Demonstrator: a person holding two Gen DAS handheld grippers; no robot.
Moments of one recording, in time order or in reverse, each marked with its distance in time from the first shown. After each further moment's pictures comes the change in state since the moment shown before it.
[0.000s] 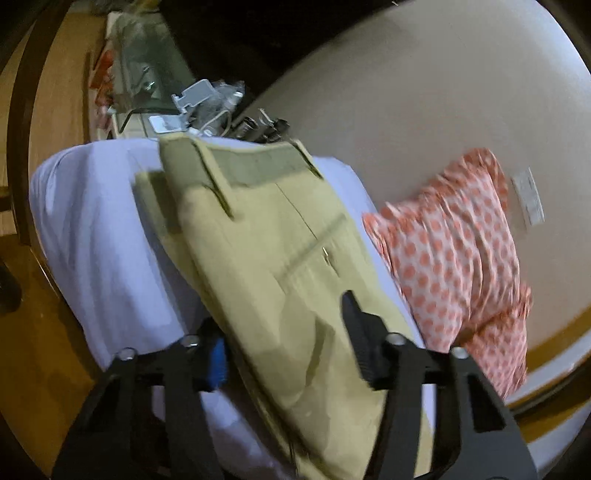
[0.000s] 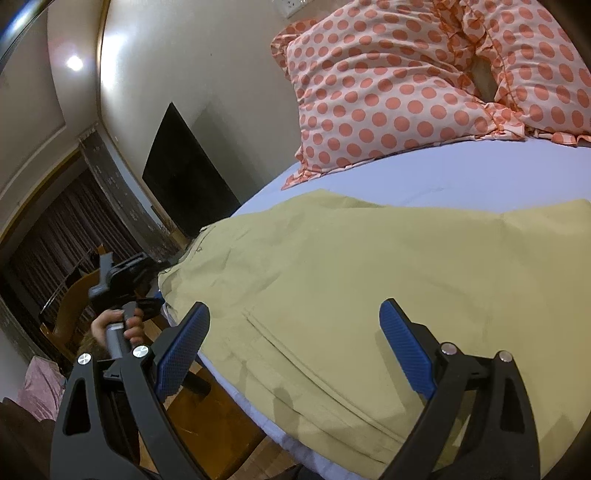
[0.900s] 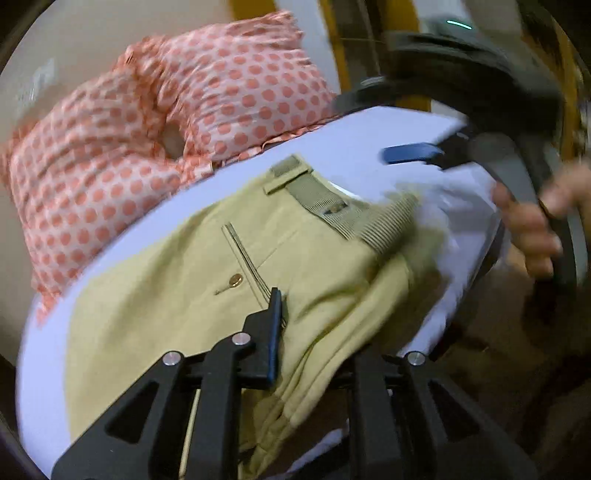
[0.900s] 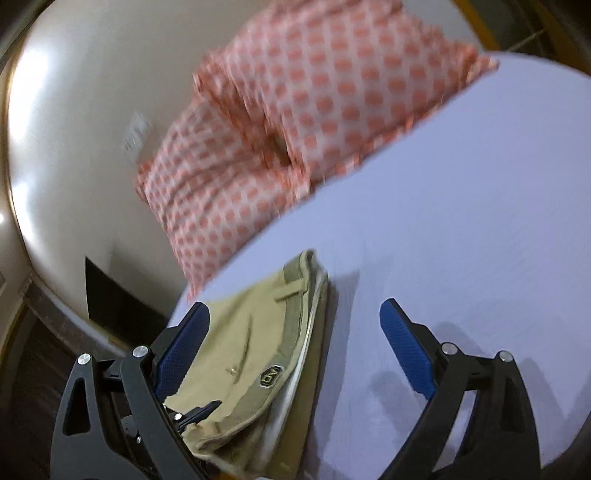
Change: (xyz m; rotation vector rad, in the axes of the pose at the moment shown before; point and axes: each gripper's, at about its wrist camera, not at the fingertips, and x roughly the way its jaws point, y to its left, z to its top) left arm -0.006 -0.241 -0.386 1.688 0.294 -0.321; right arm -0.155 -0.153 0.011 0.470 -0.239 -0.247
